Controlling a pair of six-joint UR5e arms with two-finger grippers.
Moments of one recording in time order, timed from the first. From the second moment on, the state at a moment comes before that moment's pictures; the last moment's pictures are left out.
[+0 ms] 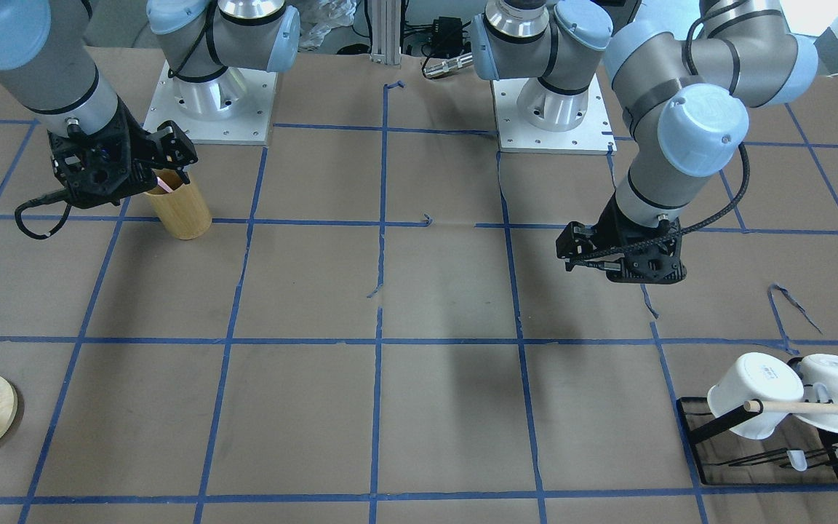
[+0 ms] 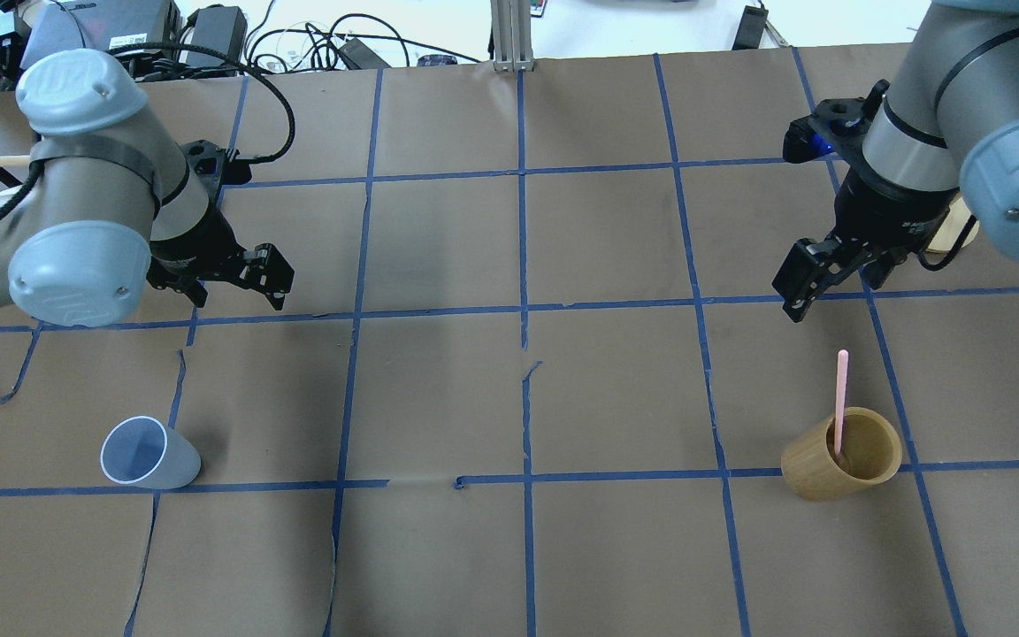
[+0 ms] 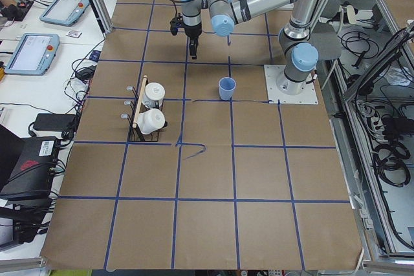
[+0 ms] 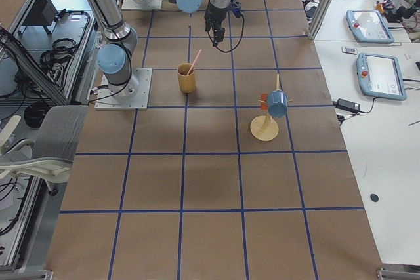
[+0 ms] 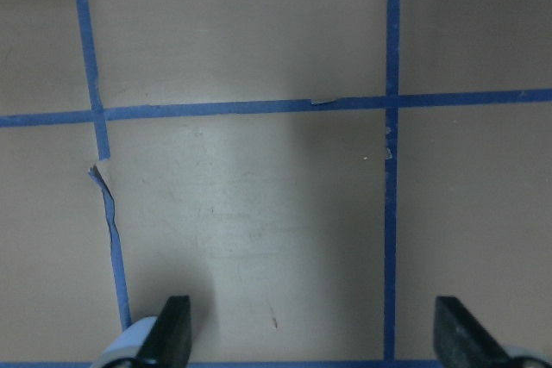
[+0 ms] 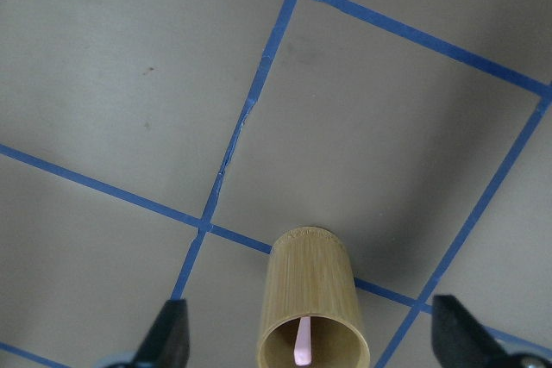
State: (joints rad) left arm -1.42 -1.68 -1.92 -1.15 1.63 0.21; right arm 1.43 -1.62 1.81 -1.59 -1.60 -0.53
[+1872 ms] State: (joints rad) left arm -1.30 -1.69 -2.04 -1.08 1.76 0.41; right arm 1.36 -1.61 1.94 -1.59 -1.60 -0.59
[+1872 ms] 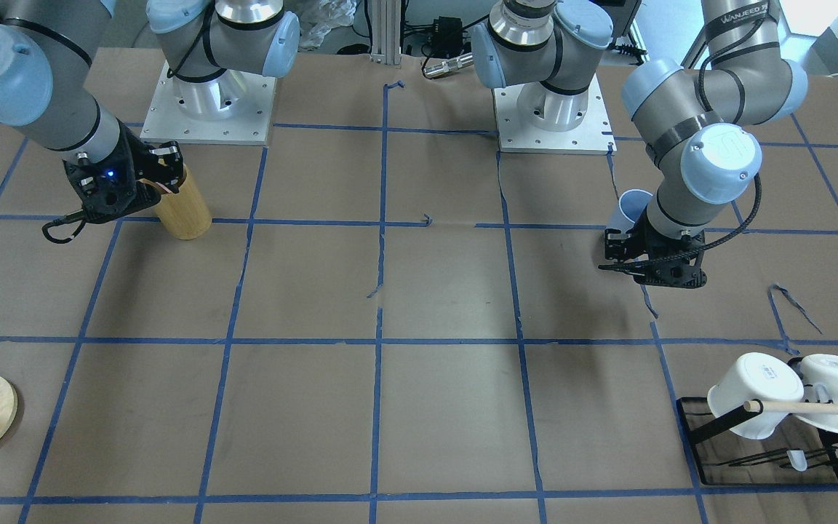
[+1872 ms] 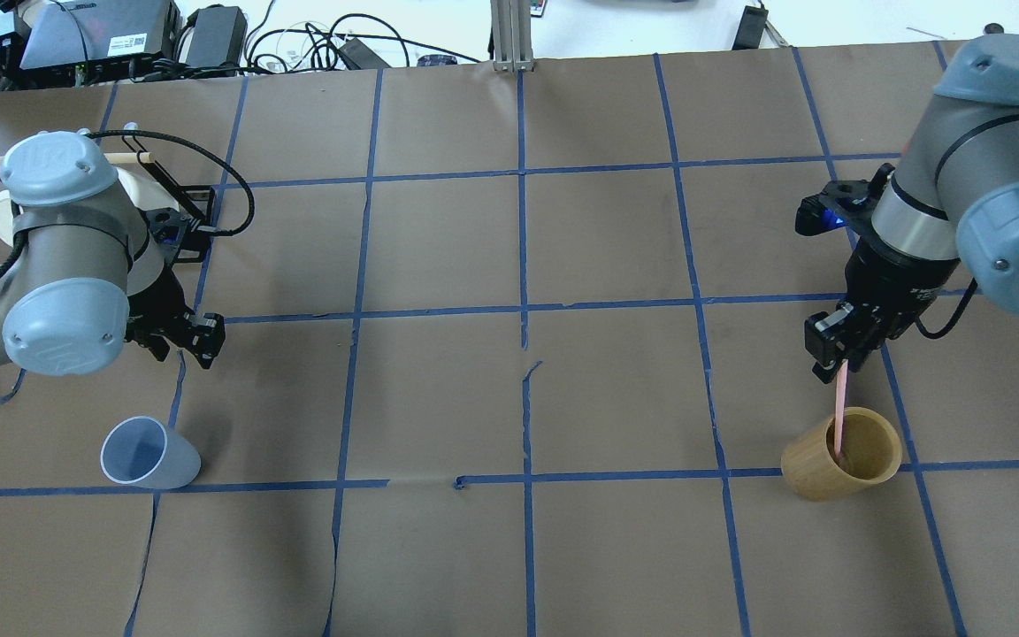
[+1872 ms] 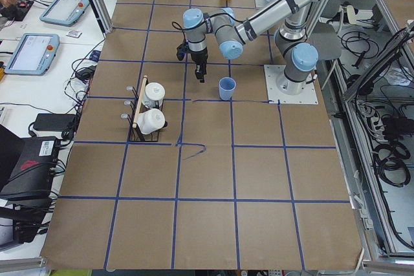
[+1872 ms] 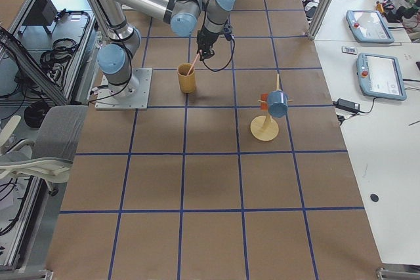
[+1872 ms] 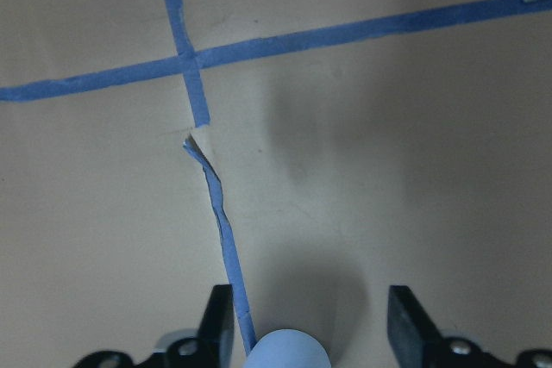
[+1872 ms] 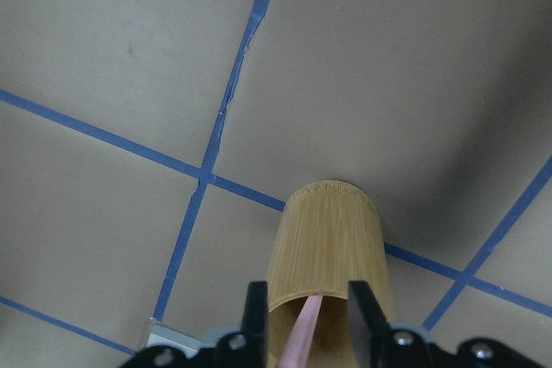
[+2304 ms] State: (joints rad) left arm -1.30 -1.67 -2.03 -1.09 1.77 0.36; right arm 1.36 -1.61 1.94 -1.59 -1.60 -0.59
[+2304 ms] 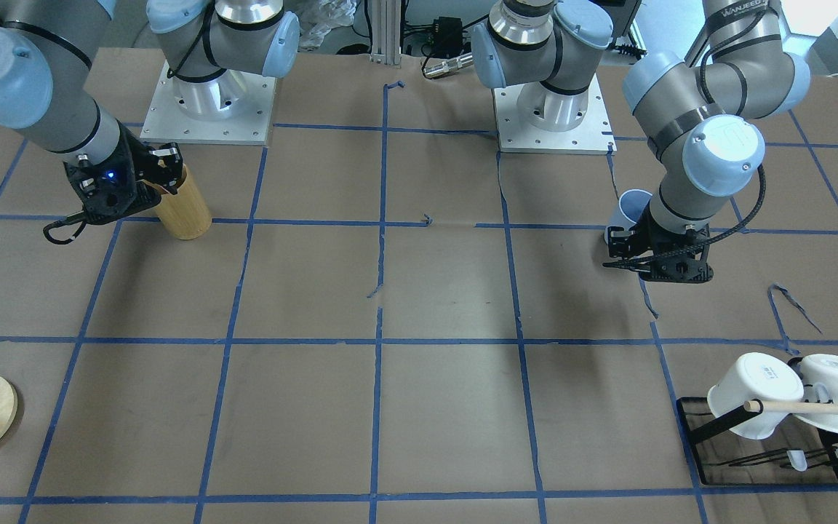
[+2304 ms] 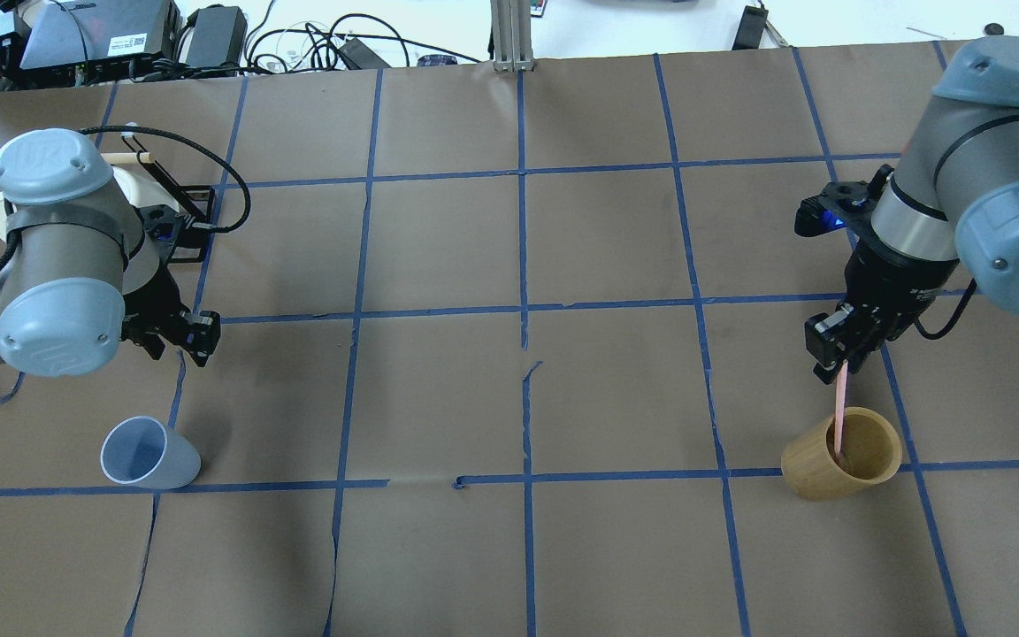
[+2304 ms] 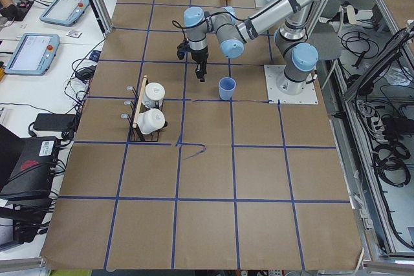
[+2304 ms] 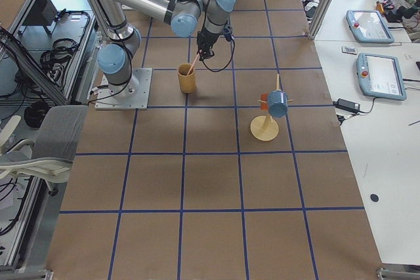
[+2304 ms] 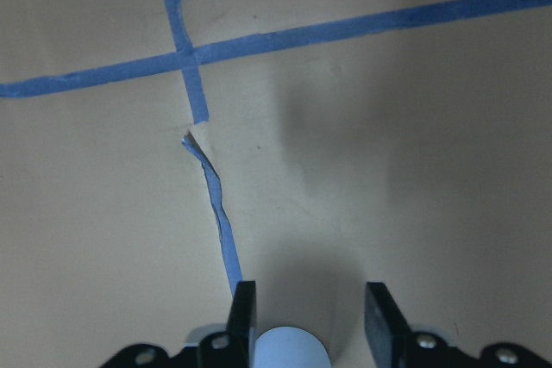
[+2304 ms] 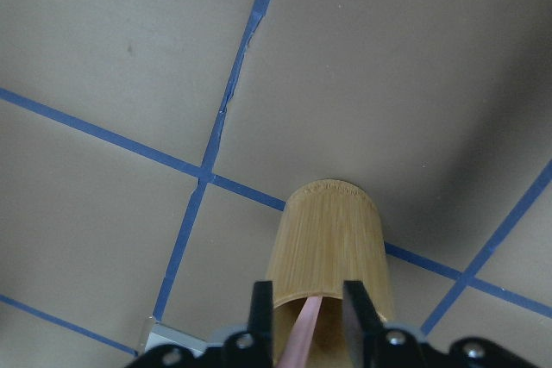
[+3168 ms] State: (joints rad) left arm -1.29 -1.63 -2.05 -1.19 1.82 0.13; right arm 1.36 -1.61 1.95 -1.54 -1.60 -0.60
